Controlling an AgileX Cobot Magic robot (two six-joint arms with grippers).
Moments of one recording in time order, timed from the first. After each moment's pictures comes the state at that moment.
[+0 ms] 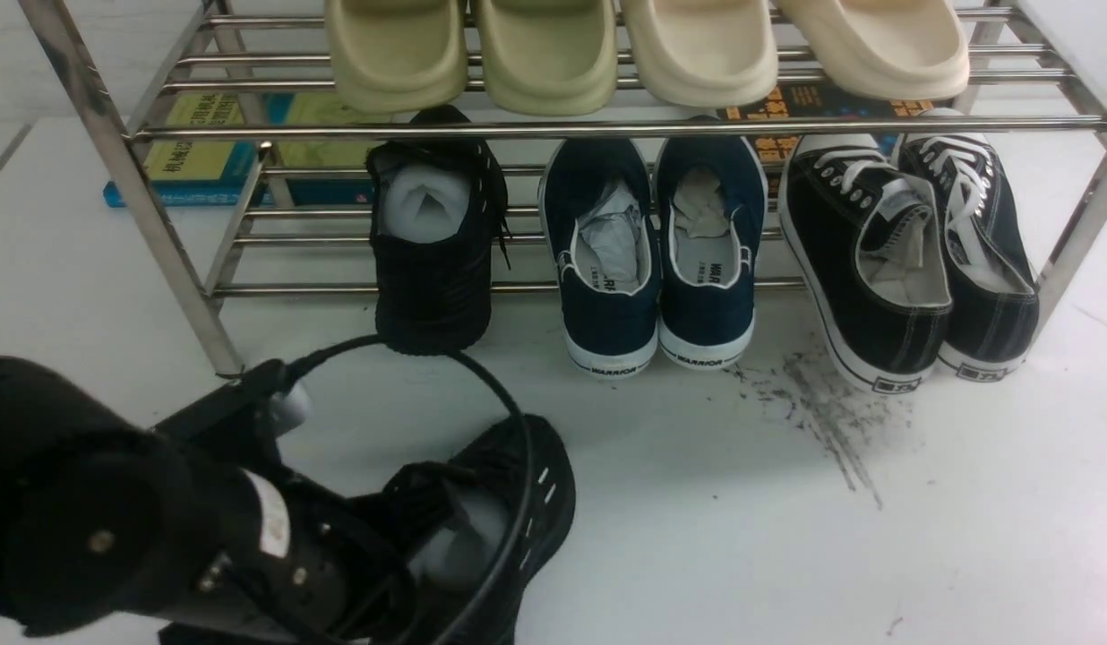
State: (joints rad) right arm 0.05 -0.01 0.01 0.09 0.39 -0.04; left arm -0.72 1.22 -0.71 0.04 0.64 -1.09
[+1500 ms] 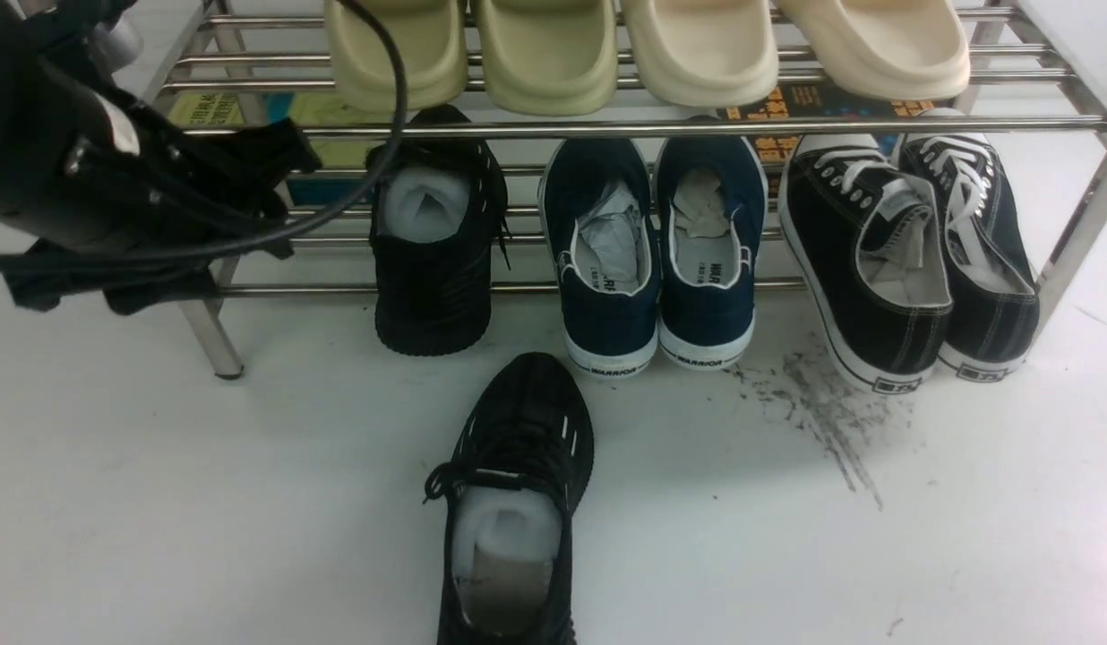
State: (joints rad) right arm 0.05 -0.01 0.01 0.09 0.39 -0.04; left arm -0.33 1.35 -1.21 0.12 0.78 -0.75
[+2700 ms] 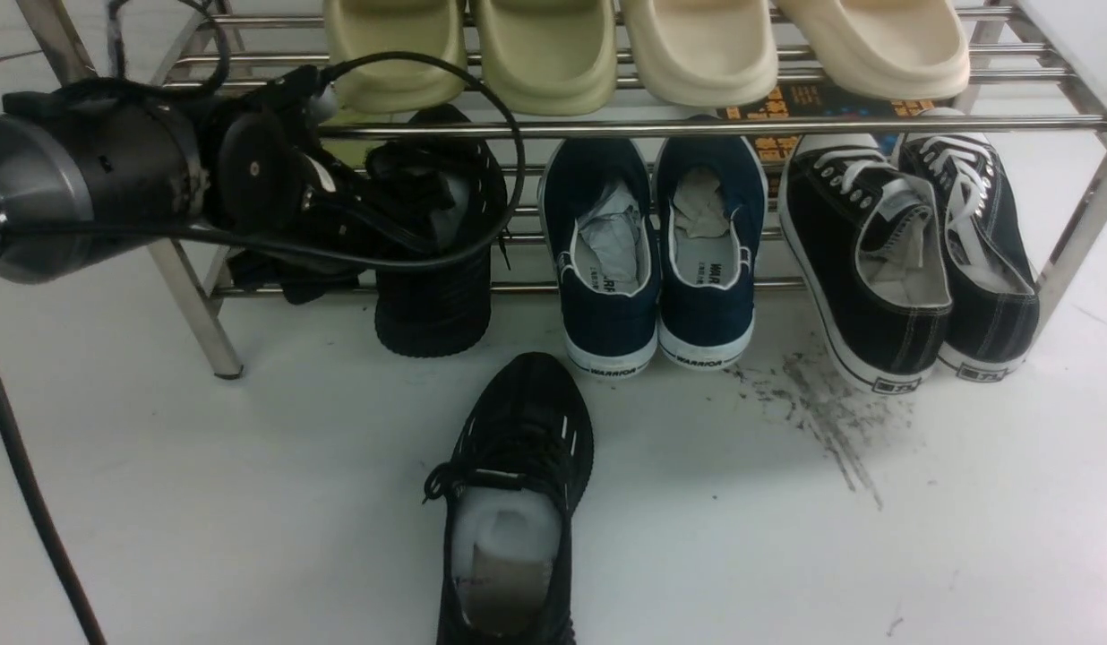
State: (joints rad) right arm 0.05 -0.01 0.01 0.09 0.39 -0.04; left arm -0.33 1.73 -1.24 0.03 0.38 -0.59
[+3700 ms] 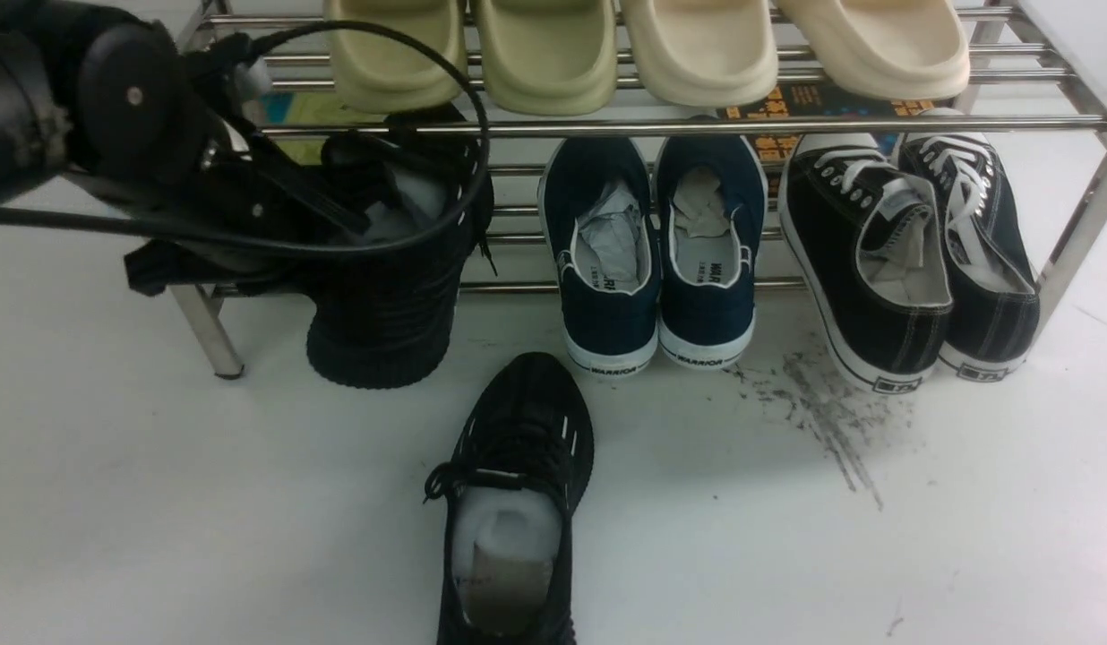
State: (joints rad) right arm 0.05 -0.01 0.01 0.09 0.39 -0.04; left arm -0.32 1.47 -1.24 0.04 0.76 -0.60
